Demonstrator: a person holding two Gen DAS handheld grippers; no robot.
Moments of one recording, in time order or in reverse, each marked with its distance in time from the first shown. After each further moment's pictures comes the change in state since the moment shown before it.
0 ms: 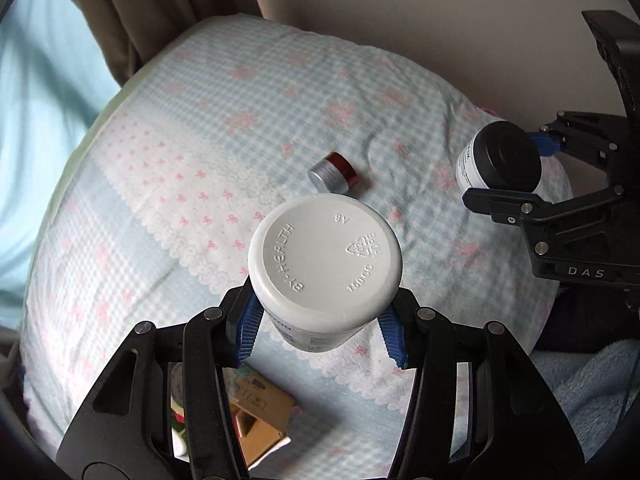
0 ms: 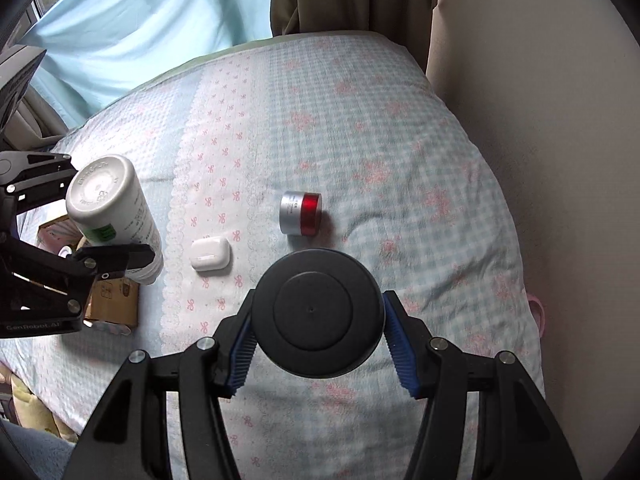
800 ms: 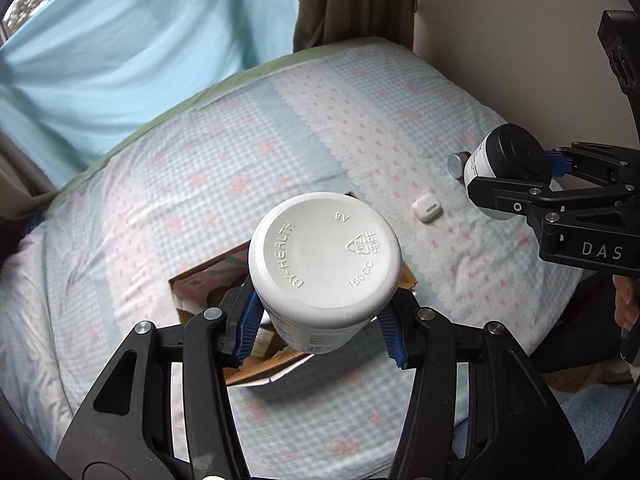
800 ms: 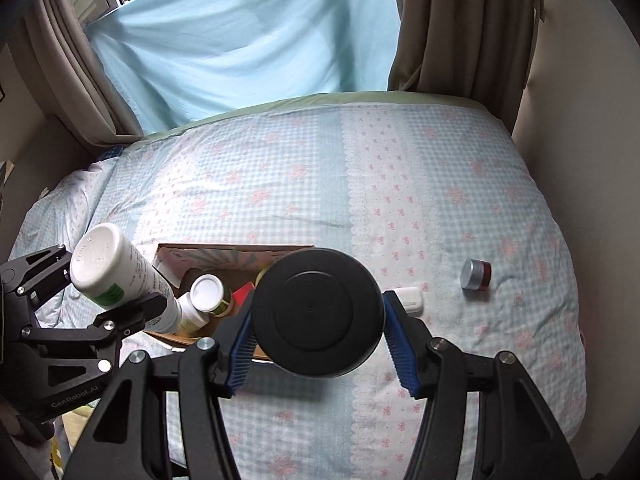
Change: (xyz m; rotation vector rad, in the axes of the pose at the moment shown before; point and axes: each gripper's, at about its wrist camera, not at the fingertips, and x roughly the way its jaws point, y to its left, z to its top) left arm -0.157 0.150 -0.217 -0.398 -0.117 0.173; right arm -0.098 0.247 0.030 -0.110 -0.087 0.145
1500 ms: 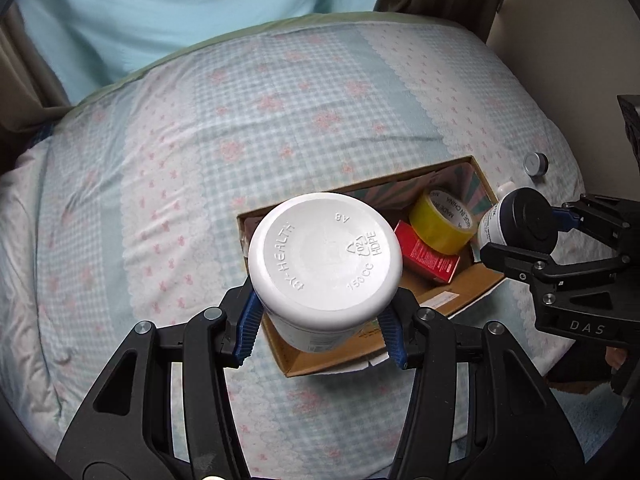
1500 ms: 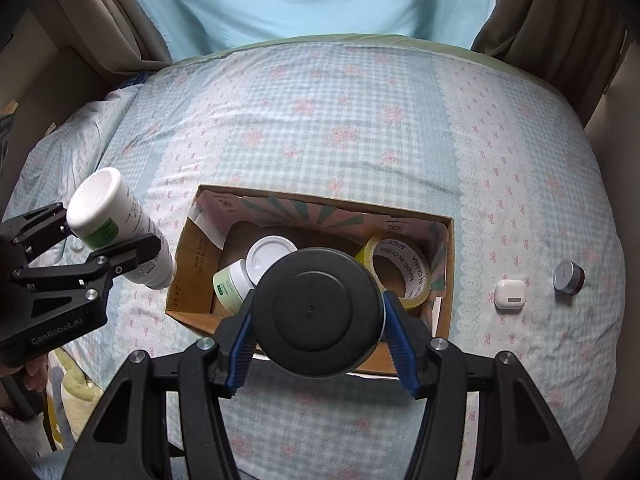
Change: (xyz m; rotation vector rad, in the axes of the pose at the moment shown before) left arm 0.079 0.146 -0.044 -0.211 0.109 0.001; right arm 0.126 0.125 0.002 -0.139 0.217 0.049
